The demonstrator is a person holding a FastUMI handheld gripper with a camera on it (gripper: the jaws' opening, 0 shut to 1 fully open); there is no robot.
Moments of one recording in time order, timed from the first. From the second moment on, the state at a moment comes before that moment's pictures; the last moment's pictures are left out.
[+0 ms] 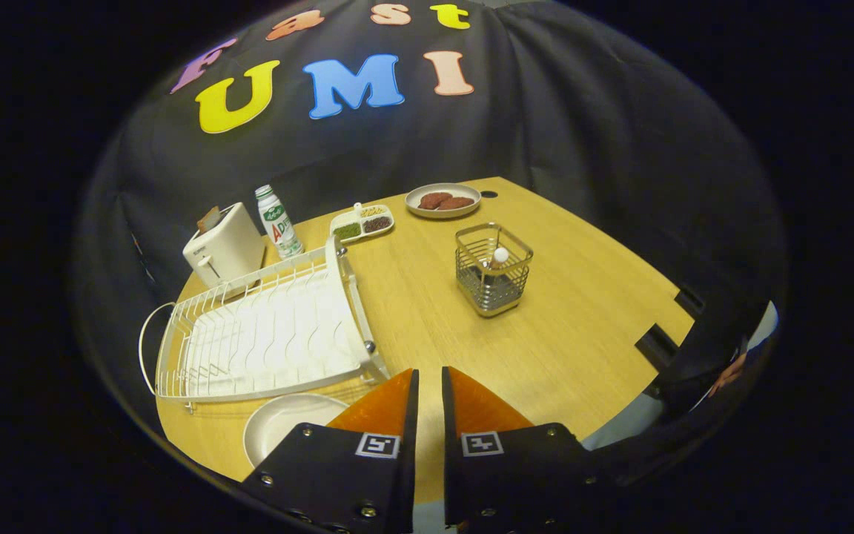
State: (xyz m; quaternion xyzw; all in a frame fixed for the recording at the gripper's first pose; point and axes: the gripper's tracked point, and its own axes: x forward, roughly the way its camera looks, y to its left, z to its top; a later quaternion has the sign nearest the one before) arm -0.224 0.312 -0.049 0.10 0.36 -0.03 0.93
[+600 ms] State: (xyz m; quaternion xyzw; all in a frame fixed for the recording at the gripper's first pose) arm -0.155 0.254 -0.046 0.07 0.34 -0.11 0.93
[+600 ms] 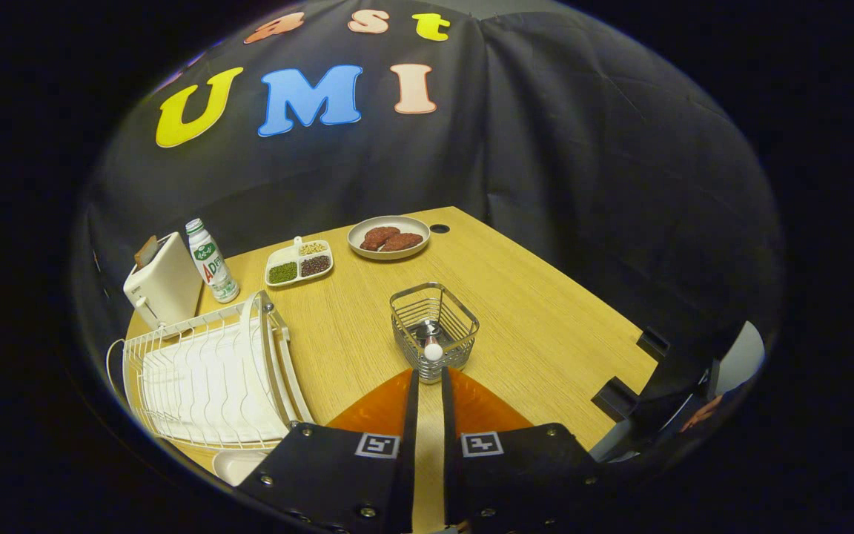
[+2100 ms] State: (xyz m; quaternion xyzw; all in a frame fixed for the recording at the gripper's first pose) arm -0.126 0.222 -0.052 0.03 0.34 -0.14 0.93
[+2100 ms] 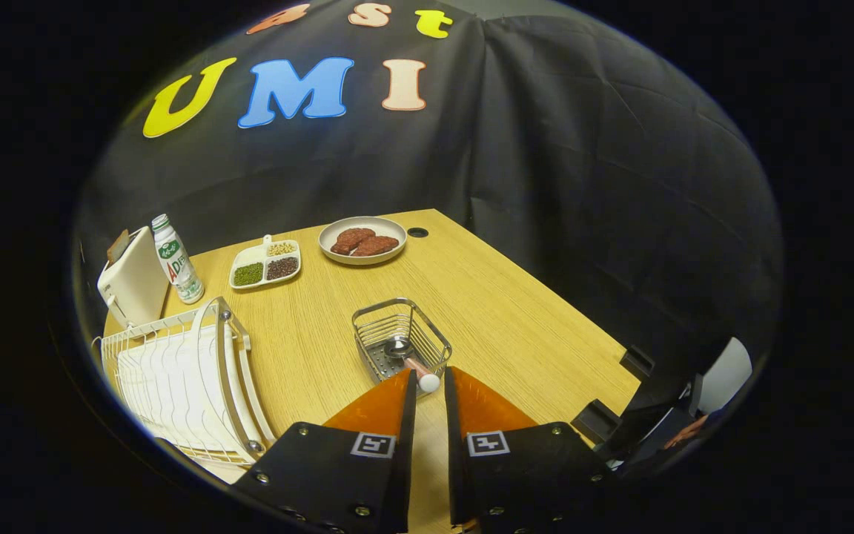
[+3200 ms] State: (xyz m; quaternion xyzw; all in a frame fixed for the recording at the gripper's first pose) arm -0.139 0.237 0.007 0.02 0.29 -0.09 0.95
